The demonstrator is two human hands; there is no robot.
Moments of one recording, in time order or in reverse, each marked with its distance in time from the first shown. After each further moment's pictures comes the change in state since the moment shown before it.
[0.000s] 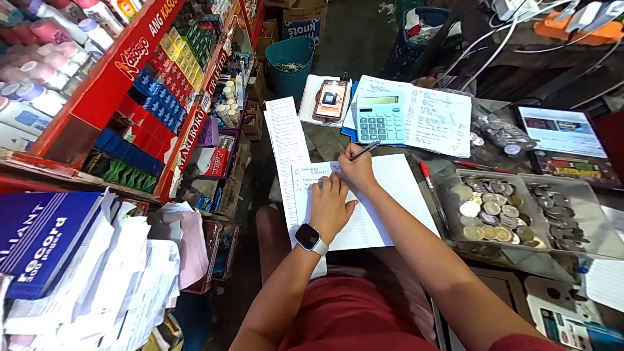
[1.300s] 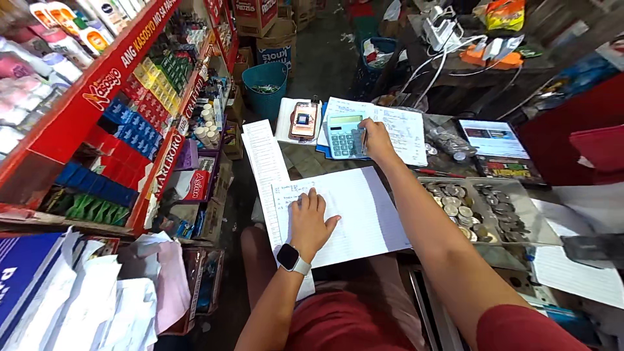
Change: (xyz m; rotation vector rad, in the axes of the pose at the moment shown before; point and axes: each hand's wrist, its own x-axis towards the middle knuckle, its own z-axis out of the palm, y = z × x) left_hand -0.003 -0.008 0.005 0.005 -0.011 -0.007; right_hand 0.100 0.023 -0.117 -0.623 0.031 0.001
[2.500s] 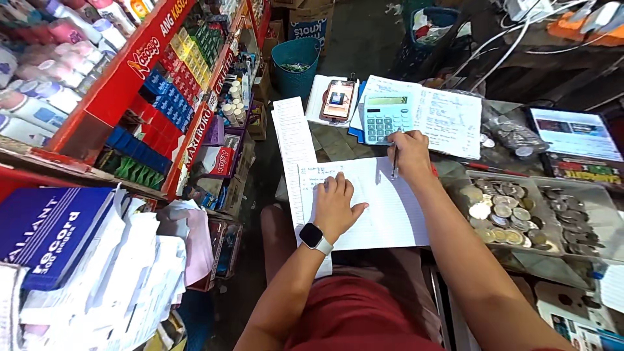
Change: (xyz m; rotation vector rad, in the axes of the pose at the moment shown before) left_hand 0.002 0.004 -0.003 -0.013 0.000 0.004; right_hand -0.075 -0.010 0.016 -0.121 0.077 -0.273
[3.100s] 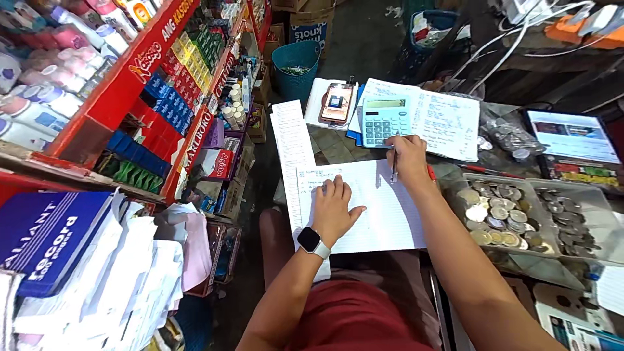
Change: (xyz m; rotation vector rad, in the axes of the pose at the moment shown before) left_hand 0.000 0.001 0.003 -0.007 0.005 -0.010; right_hand -0.003 0.000 0.001 0.041 0.012 0.030
